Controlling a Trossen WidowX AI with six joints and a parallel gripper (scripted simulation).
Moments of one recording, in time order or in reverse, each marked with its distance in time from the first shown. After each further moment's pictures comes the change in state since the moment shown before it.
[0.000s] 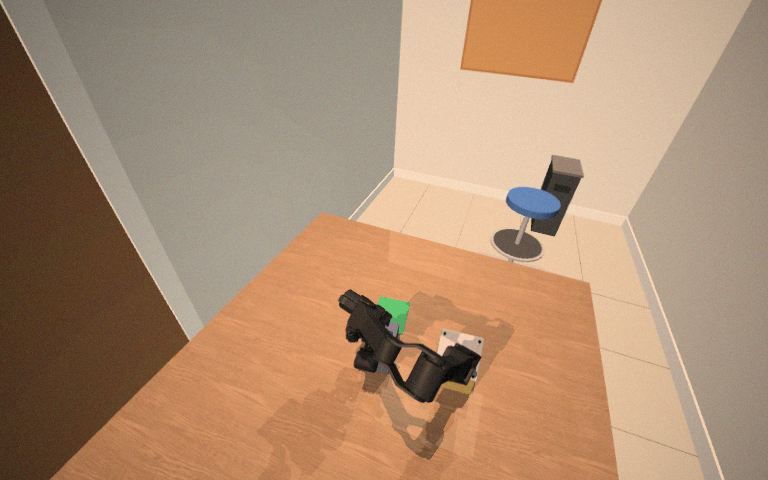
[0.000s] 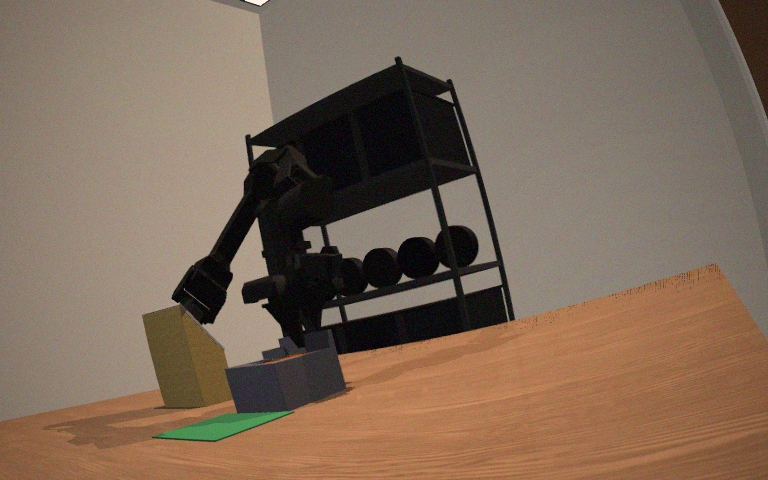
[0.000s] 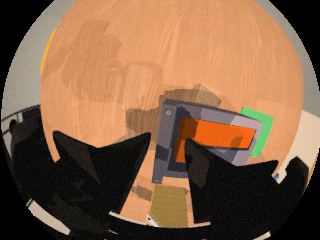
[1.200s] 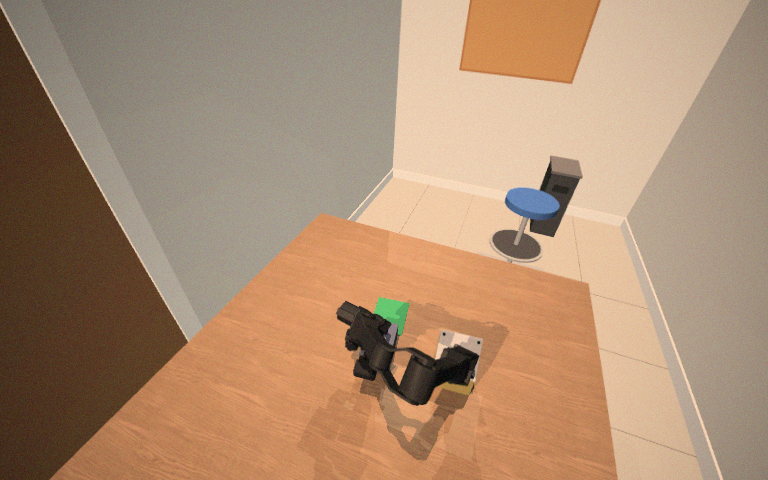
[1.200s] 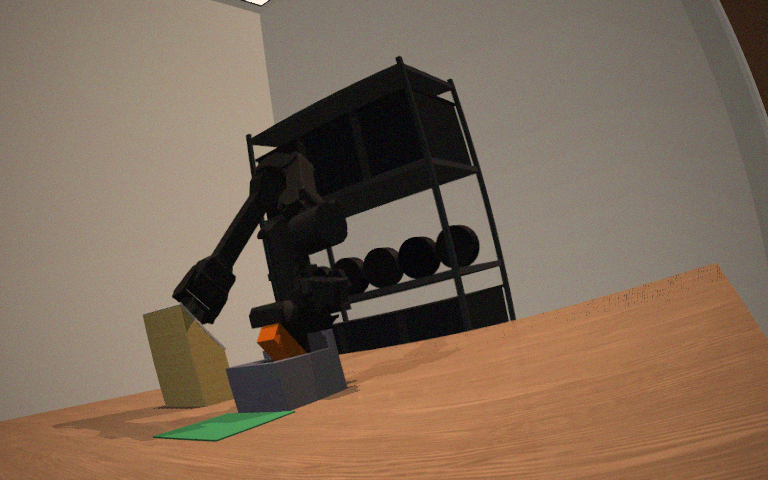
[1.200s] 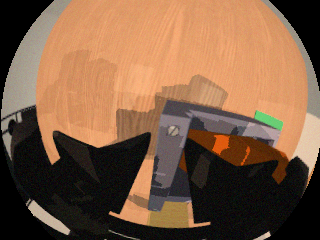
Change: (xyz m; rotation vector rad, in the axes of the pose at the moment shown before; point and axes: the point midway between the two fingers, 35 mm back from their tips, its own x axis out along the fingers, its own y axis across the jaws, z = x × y) arm 0.035 0.003 -0.001 -0.003 0.002 0.010
